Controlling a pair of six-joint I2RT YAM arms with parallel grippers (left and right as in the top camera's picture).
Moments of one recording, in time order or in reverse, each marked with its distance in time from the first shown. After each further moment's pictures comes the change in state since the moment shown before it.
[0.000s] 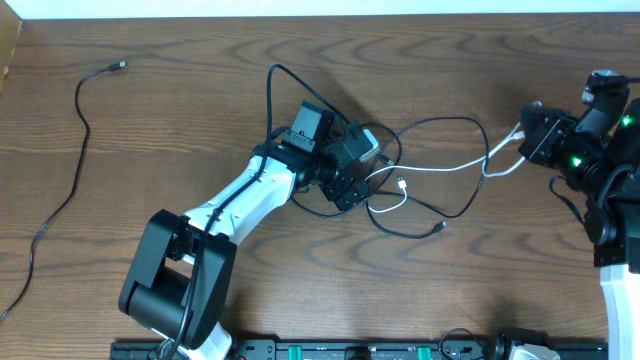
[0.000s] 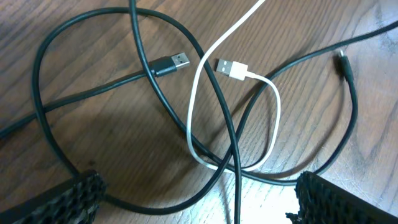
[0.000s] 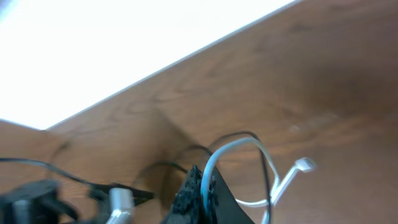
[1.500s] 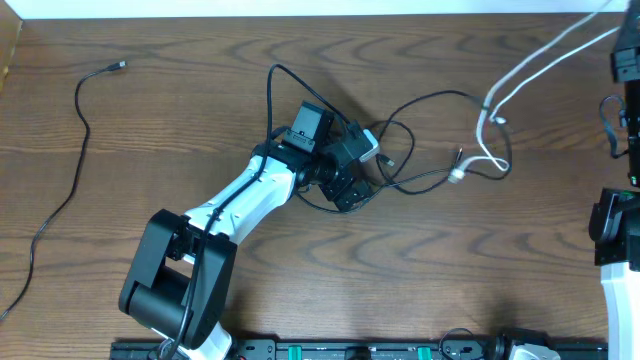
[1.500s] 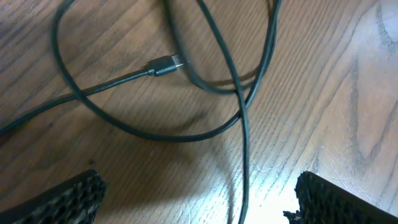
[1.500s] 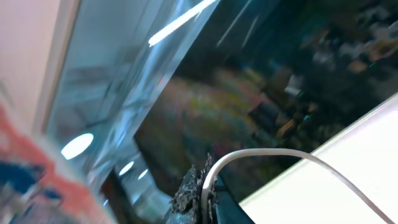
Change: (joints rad) left arm 0.000 0.001 0.000 -0.003 0.000 0.000; right arm -0.015 0.005 -0.004 1.080 0.140 0.630
